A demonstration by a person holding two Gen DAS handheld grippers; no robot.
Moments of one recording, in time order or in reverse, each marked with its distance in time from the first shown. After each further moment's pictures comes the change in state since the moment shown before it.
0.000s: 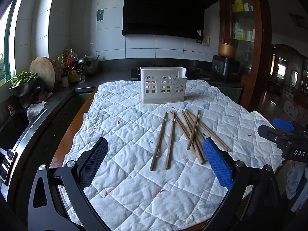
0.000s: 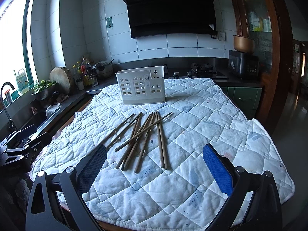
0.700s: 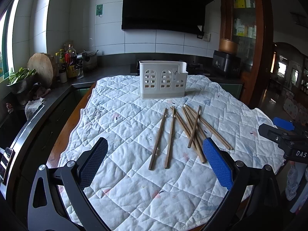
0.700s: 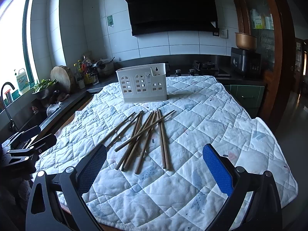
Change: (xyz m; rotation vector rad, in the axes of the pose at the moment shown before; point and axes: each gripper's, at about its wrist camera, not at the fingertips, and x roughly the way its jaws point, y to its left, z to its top) left arm 0.019 -0.003 -0.002 -0.002 0.039 0.000; right arm 0.015 -0.002 0.001 0.003 0.018 0.017
